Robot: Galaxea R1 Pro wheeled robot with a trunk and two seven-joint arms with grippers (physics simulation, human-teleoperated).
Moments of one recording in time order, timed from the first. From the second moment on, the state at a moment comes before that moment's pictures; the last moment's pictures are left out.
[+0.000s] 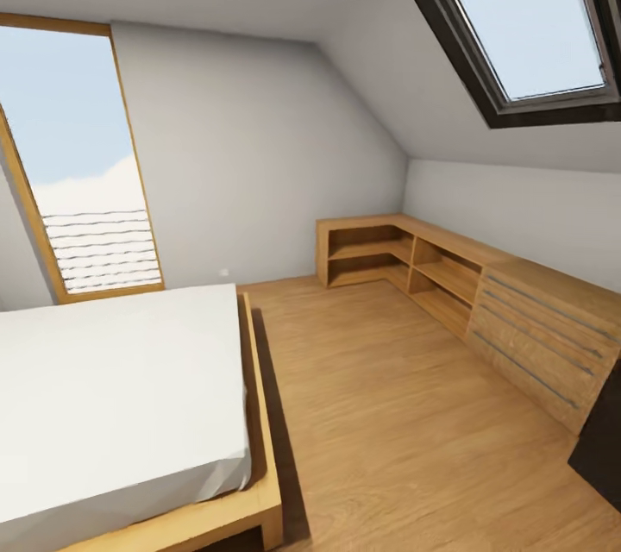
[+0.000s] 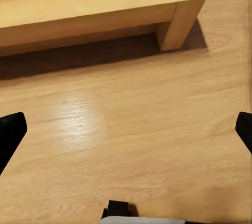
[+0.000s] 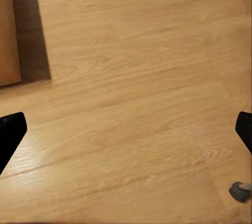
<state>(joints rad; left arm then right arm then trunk) 0.00 0.01 0.04 -0.40 0.08 -0.31 0.01 -0.03 -0.05 0.00 -0.34 0.01 -0.51 0.00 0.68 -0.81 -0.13</state>
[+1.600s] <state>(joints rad) 0.00 0.01 0.04 -0.39 0.08 -0.32 0.01 -0.03 -0.05 0.00 -0.34 0.00 -0.57 0.00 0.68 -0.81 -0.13</state>
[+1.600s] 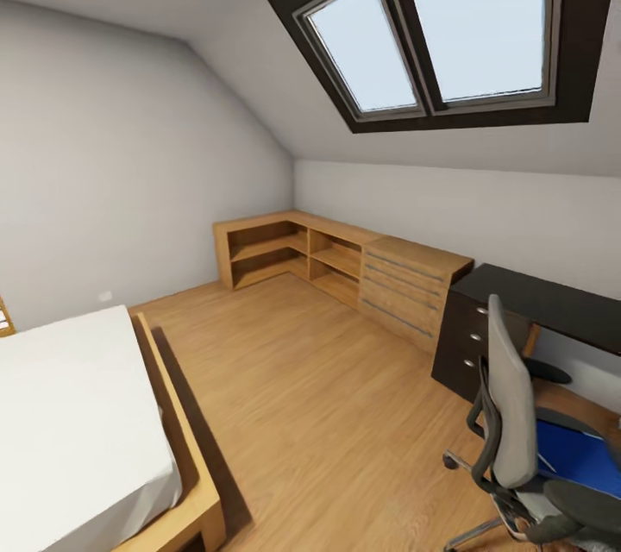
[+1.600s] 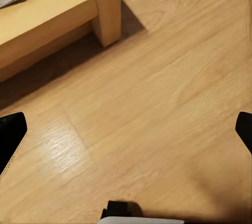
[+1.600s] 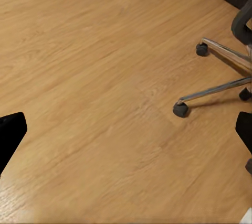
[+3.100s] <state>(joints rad) 0.00 0.02 0.04 -0.39 0.08 -0.34 0.00 -0.03 -0.05 0.00 -0.34 0.01 -0.57 0.00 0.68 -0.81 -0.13</state>
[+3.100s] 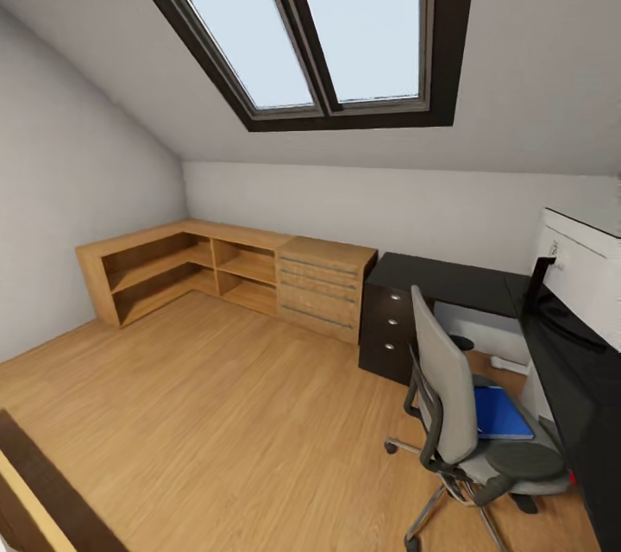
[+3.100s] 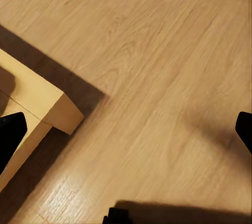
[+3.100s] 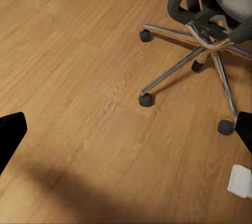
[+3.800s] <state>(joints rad) 0.00 0.02 0.04 -0.39 0.08 -0.34 0.01 -0.03 -0.05 0.00 -0.34 0.01 -0.57 0.00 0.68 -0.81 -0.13</state>
